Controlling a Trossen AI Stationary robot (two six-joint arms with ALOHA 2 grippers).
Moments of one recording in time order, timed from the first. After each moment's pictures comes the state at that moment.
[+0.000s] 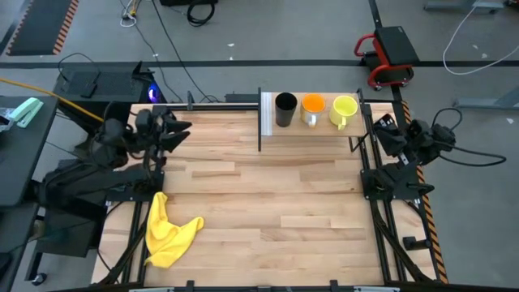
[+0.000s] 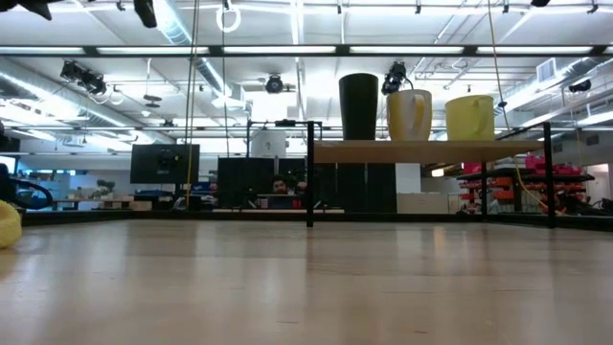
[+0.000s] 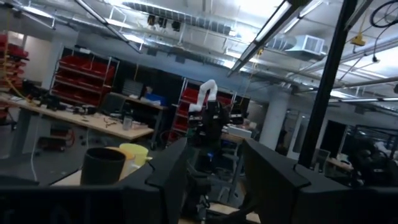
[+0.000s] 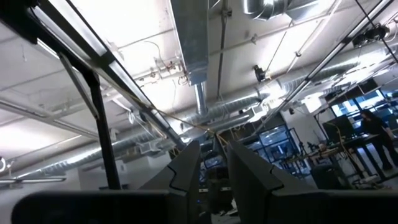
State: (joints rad) left arm 0.43 0.46 0.53 0.30 0.29 -0.39; right arm 0.55 0.12 0.40 0.48 0.54 -0.08
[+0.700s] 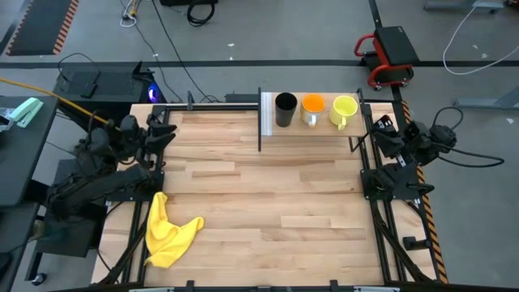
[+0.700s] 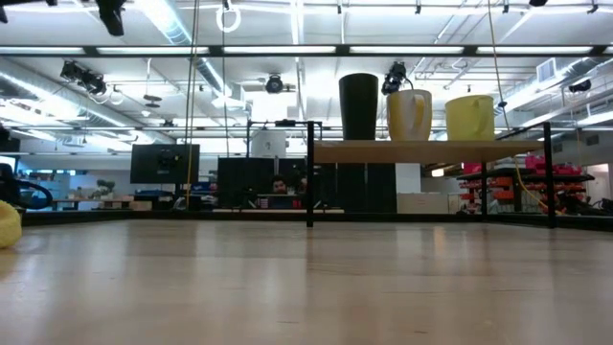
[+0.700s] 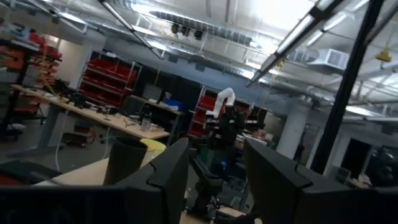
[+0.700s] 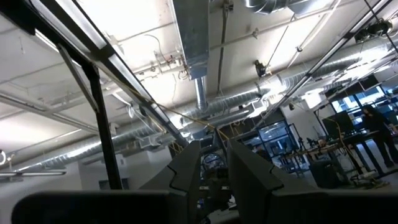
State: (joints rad) left arm 0.50 0.19 0.48 0.08 0.25 -0.45; right arm 0.55 0.15 0.40 0.48 0.54 -0.08
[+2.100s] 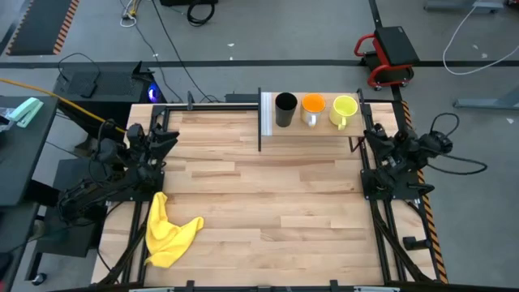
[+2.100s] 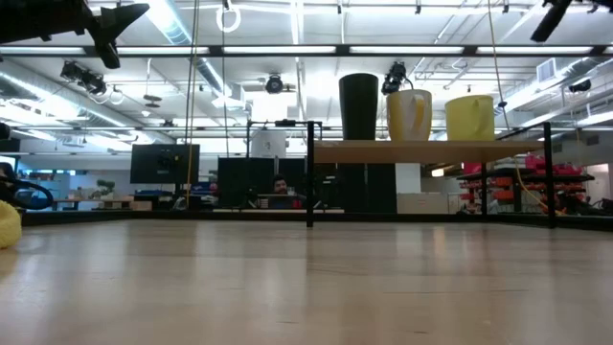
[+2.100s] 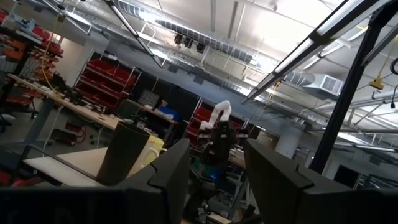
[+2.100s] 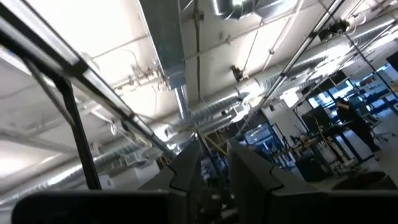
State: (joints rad) left arm 0.50 0.00 0.25 0.17 0.21 -0.57; right arm 0.51 0.04 0.20 0.63 0.62 -0.01
